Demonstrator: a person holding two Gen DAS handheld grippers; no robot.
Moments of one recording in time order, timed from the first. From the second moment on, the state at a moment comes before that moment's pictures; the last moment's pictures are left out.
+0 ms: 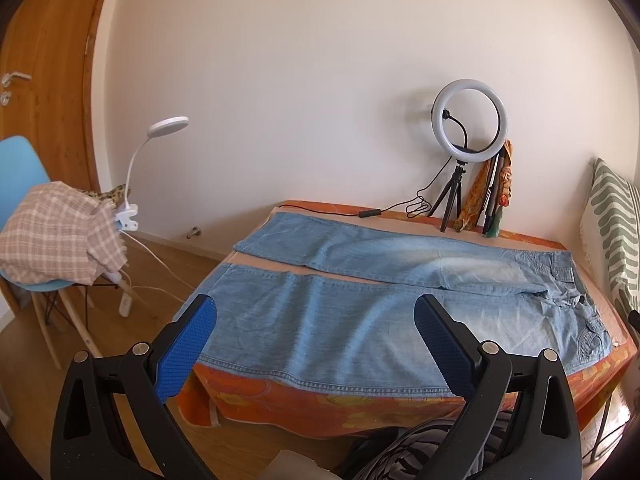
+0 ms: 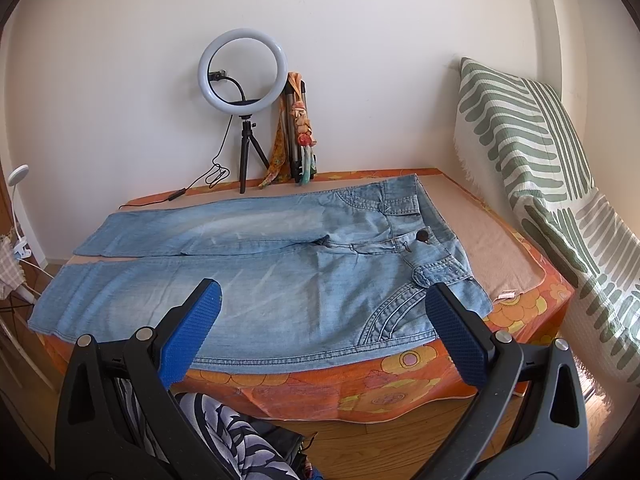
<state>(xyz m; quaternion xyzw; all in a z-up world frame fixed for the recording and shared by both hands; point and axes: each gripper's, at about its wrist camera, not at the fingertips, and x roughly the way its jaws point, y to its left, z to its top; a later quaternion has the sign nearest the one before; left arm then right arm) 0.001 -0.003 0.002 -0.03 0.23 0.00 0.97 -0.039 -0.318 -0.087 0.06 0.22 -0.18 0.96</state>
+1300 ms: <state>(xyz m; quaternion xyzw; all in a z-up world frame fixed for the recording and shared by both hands) 0.007 0.009 -0.019 -0.03 0.27 -0.02 0.96 -0.029 -0.310 -0.083 0.06 0.22 -0.16 0.96</state>
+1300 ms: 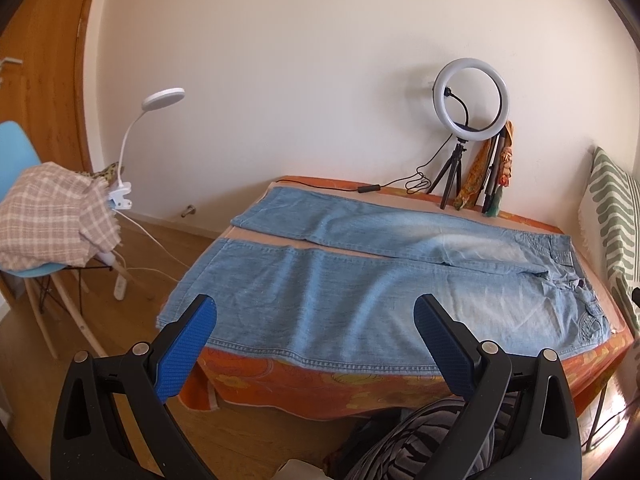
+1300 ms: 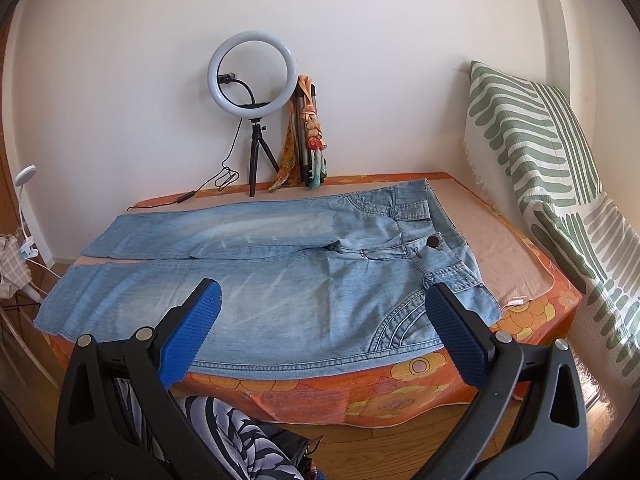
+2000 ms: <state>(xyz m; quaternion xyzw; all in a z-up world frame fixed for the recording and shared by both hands) 0.141 0.058 -0.014 0.02 0.29 -0.02 0.96 0.136 -0.328 -0.049 0.04 0.26 -0.03 0.96</state>
